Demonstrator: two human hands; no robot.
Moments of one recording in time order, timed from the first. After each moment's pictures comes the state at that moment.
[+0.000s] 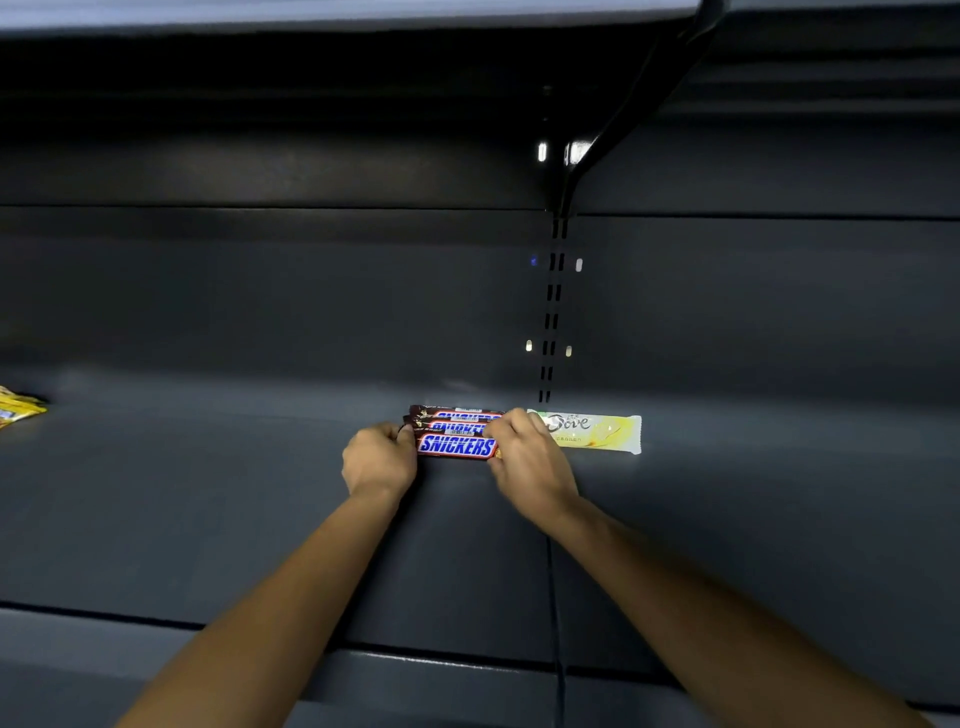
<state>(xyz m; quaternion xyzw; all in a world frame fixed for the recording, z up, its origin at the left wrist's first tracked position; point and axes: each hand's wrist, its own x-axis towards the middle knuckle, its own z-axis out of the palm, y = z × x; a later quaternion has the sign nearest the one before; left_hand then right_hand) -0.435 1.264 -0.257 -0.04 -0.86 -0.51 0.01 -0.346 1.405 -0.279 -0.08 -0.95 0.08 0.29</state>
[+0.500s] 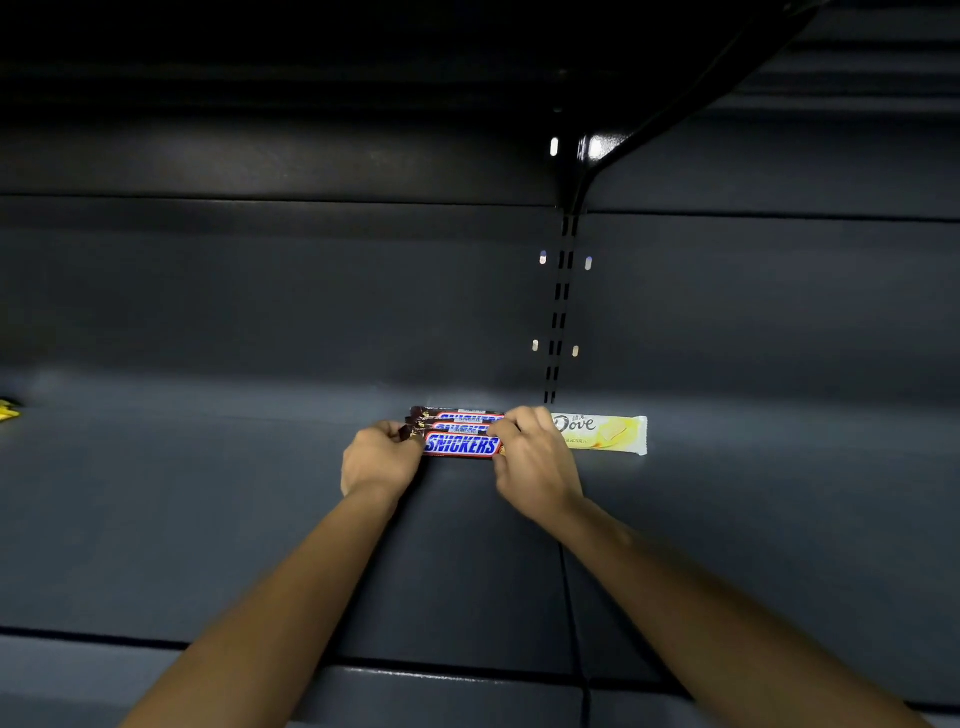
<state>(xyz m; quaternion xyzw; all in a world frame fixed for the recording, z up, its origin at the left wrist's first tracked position) -0.455 1.263 -0.268 -0.07 -0.85 -0.52 -0.03 -0.356 1.402 -0.281 -0.11 -0.94 0.06 0.33</state>
